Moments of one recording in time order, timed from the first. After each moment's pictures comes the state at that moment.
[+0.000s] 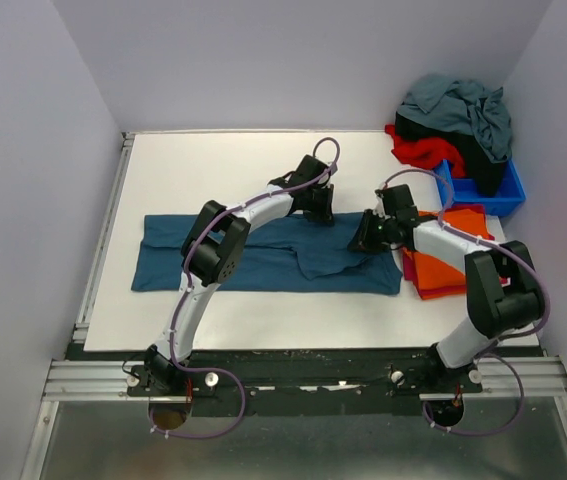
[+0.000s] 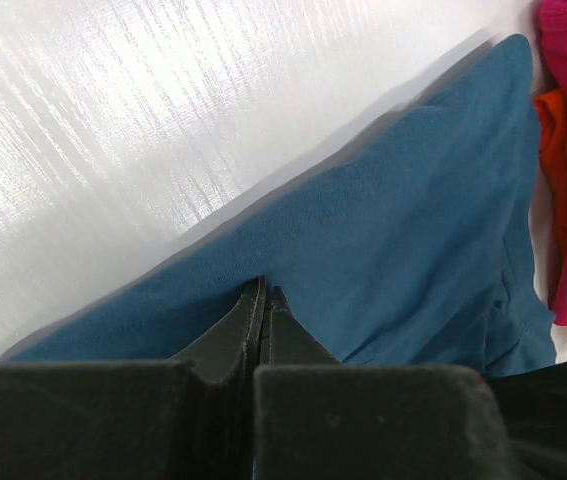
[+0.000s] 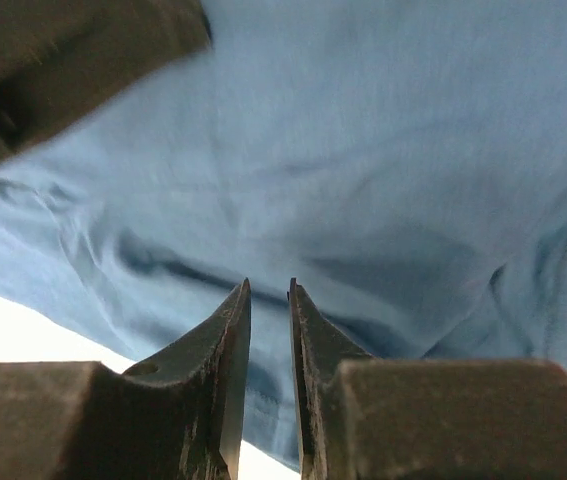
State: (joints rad) left arm -0.63 2.34 1.83 -0.33 0.32 -0.47; right arm 0.29 1.62 0.93 -0.25 -0.27 0.52
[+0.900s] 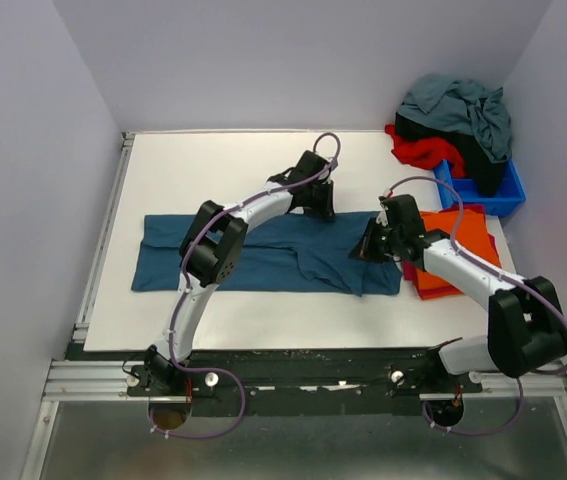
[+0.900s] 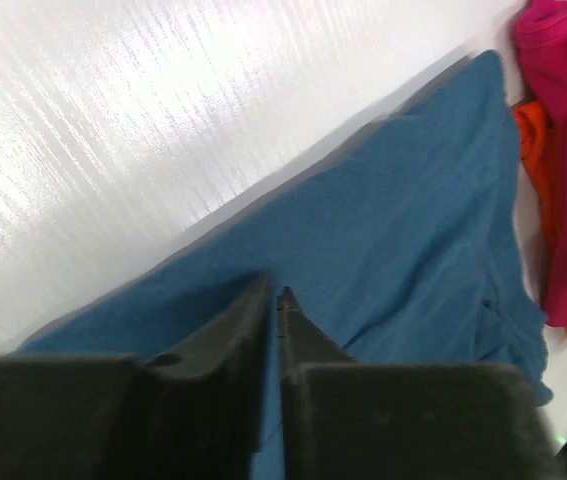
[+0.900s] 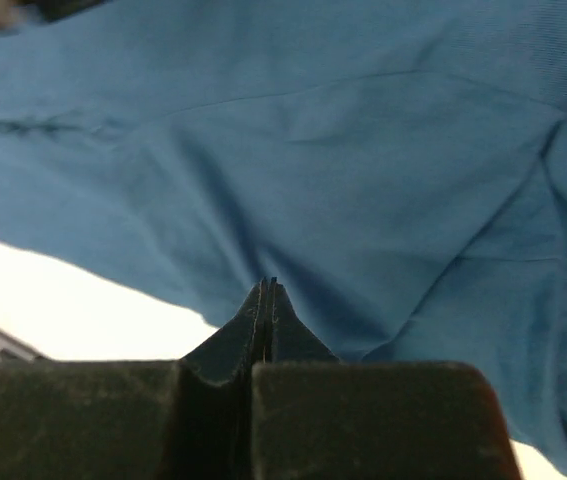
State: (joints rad) left arm -0.63 2.33 1.85 -0.35 0.30 -0.46; right arm 0.36 1.35 0.78 -0.26 -0.28 0.60
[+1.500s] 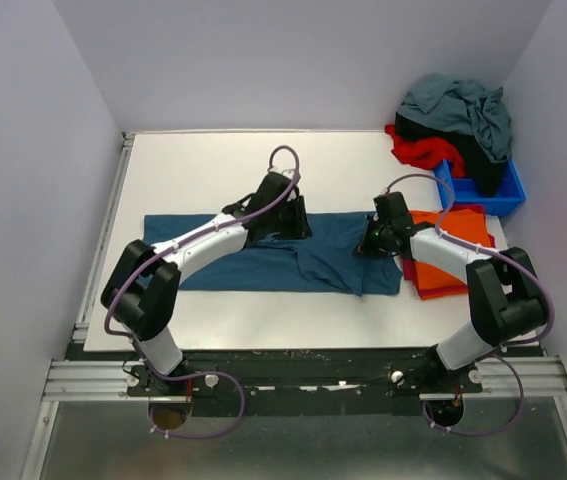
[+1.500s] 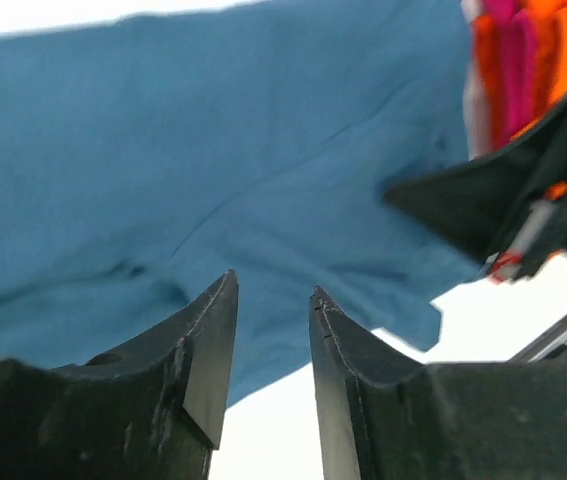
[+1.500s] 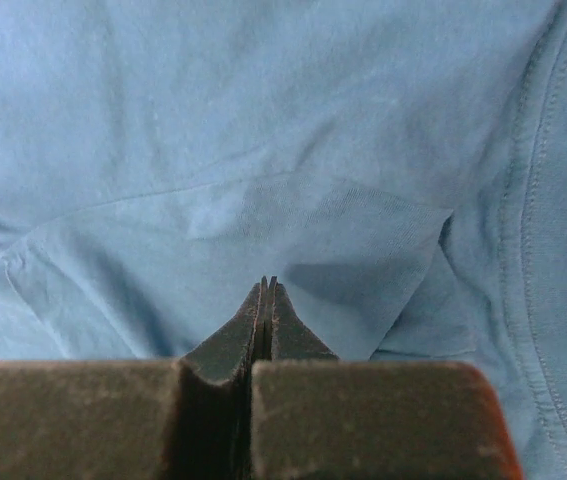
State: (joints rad) left arm -0.65 1.70 1.26 -0.26 0.15 -0.61; right arm 0.35 1.57 0.84 -0.22 -0.09 0.60
